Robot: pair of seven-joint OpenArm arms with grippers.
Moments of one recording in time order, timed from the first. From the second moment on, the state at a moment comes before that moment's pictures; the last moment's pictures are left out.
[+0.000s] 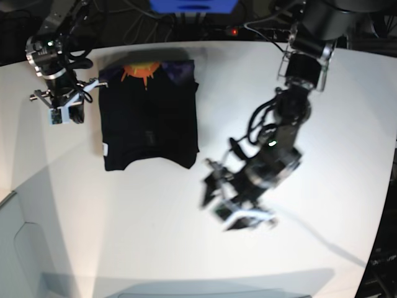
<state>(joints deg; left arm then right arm) -14.8 -13.5 16.1 103.8 -1.3 -24.2 42.3 -21.8 -5.9 32.8 117.4 7.2 39.0 -42.1</state>
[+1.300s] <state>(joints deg) 18.2 -15.1 -26.2 112.0 -2.2 -24.5 42.0 -32.8 -4.8 22.2 110.0 13.9 38.9 -14.7</state>
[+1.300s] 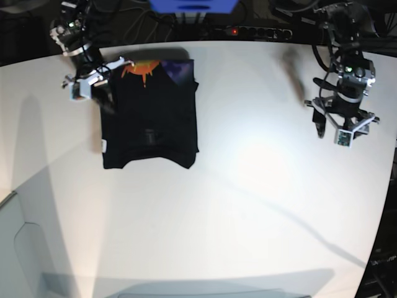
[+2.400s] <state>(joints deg) 32.8 -7.6 -39.6 112.9 -2.4 -24.5 41.6 -36.1 6.1 -9.2 99.3 13.9 38.8 -14.3</state>
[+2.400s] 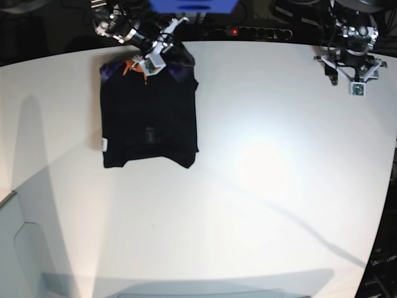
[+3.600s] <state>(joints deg) 52.3 -0.2 -35.8 115.4 -16.6 -24.5 41.5 -32.4 7.5 30.5 107.4 14.1 39.1 -28.1</state>
